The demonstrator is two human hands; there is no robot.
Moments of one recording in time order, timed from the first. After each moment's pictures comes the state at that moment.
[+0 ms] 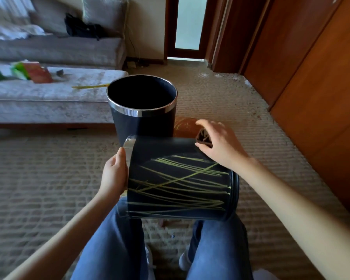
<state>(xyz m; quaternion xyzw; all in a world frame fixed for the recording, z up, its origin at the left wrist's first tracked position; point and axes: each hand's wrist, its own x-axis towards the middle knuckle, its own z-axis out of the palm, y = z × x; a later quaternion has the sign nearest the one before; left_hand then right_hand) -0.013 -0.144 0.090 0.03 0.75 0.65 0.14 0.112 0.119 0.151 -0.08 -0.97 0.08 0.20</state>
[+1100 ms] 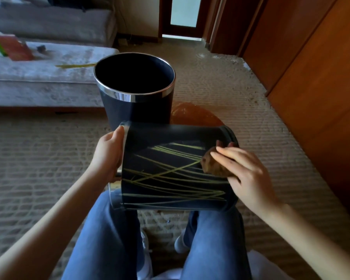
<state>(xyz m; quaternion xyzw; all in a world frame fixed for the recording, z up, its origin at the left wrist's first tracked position) -0.043 -0.127 0.102 0.02 0.71 0.67 0.21 0.208 0.086 0.123 -0.07 -0.96 0.08 0.27</state>
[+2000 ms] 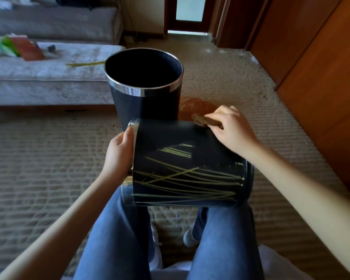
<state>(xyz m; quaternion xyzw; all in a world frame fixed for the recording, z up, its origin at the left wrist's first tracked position) -0.022 -0.138 0.096 0.08 0.73 0.65 0.17 0.105 0.114 0.144 -0.13 -0.97 0.09 0.19</state>
